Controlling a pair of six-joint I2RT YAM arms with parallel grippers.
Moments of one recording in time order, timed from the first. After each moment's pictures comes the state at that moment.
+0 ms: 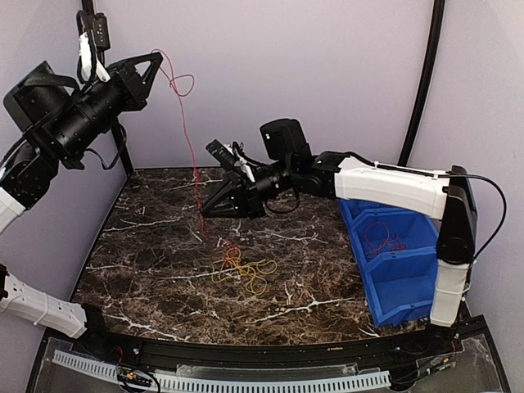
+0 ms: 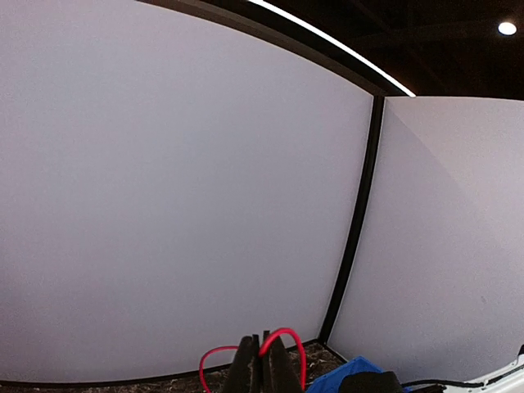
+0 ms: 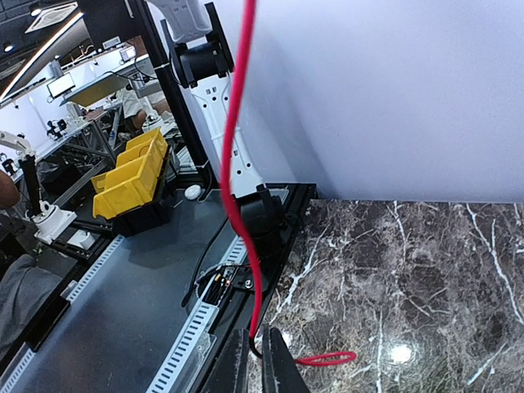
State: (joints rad) left arm -0.98 1.10 1.48 -0.06 -0.45 -0.06; right arm 0.96 1.92 1.73 -0.15 -1.06 -0.06
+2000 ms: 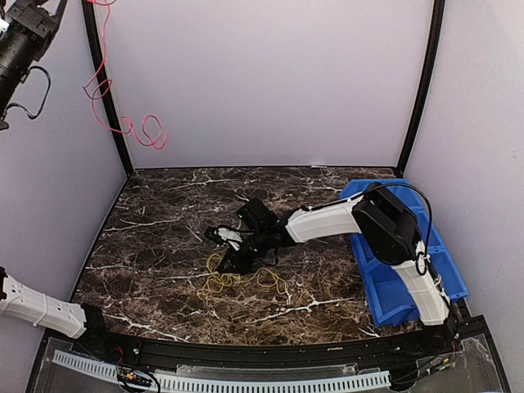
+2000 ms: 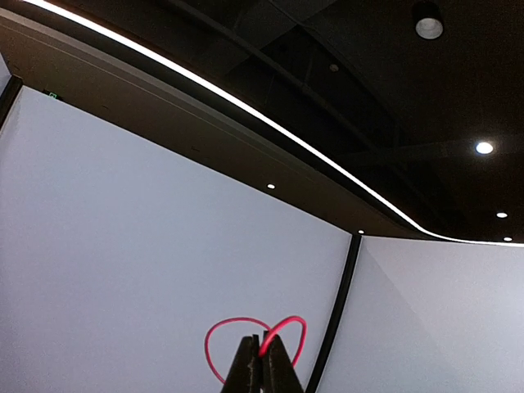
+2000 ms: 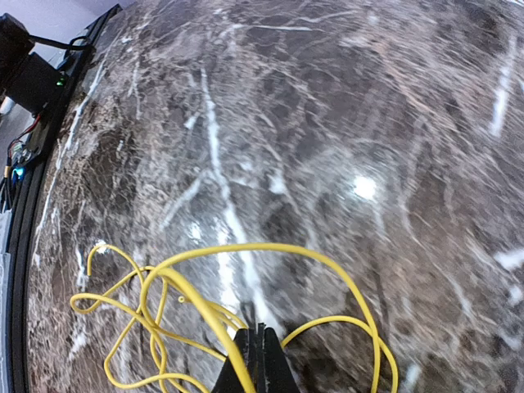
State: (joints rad) left arm -0.98 1.10 1.85 -0.07 -0.44 -0.01; right arm 0.98 2.37 1.69 -0.17 -0.61 -0.12
